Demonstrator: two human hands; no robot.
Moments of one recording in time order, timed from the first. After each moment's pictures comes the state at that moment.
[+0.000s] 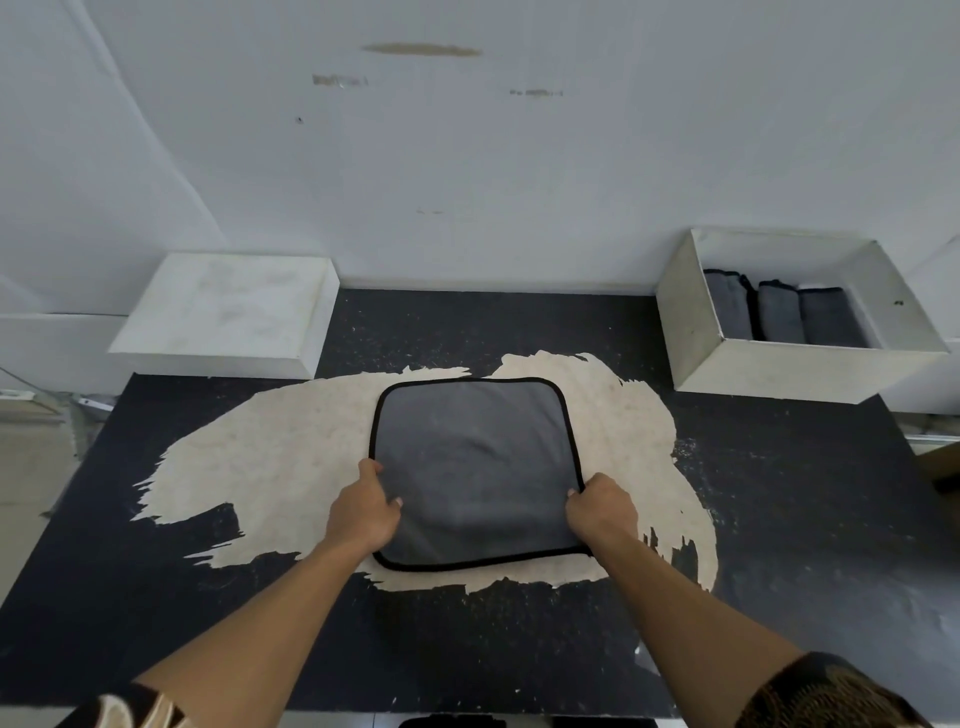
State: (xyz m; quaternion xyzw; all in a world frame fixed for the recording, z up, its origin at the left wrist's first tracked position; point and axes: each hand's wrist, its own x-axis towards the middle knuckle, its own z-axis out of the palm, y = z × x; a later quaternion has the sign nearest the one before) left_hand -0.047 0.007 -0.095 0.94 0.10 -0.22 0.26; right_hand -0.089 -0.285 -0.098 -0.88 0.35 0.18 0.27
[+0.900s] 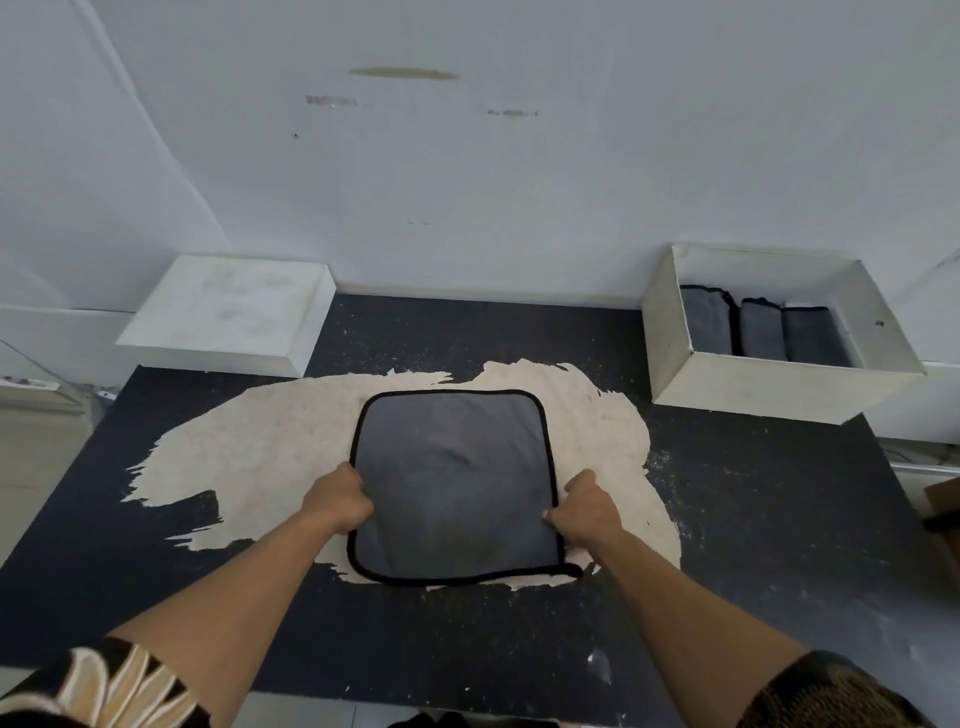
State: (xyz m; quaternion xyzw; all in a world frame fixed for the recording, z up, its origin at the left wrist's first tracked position) left_hand -0.042 -0.009 -0.063 0.92 0.15 -0.30 0.19; right_hand -0.090 -0.323 -0.082 -0.89 0.24 0.24 0.31
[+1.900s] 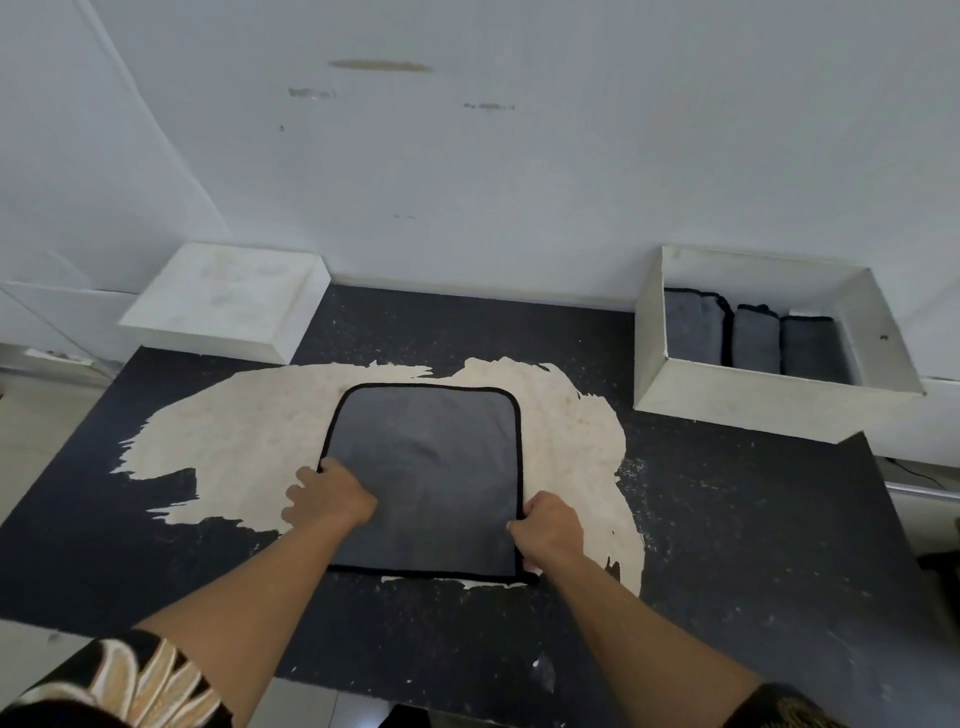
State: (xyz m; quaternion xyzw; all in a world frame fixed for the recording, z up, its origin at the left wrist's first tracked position) left_hand -0.064 -0.080 -0.064 0.92 0.30 -0.25 0.08; right_hand -0.104 -0.334 -0.094 -0.89 0.20 0.25 0.32
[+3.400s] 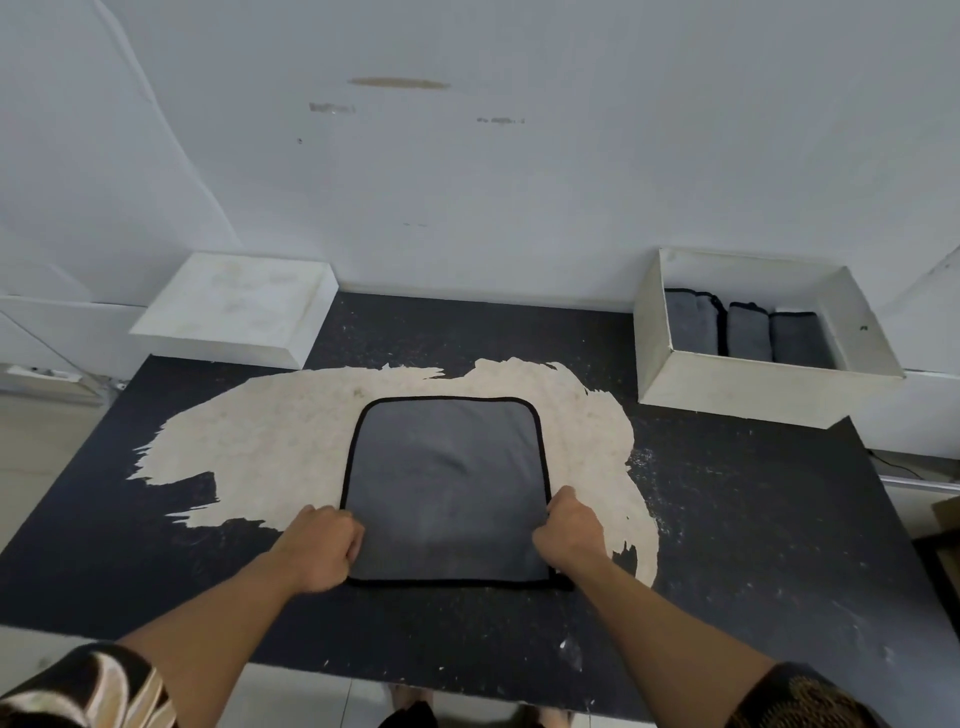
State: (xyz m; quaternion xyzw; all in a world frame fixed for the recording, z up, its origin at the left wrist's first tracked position) left_hand -0.110 0.001 -0.071 0.95 -0.17 -0.27 -0.03; right_hand -0.128 -0.326 -0.072 -0.90 0.21 0.24 0.28
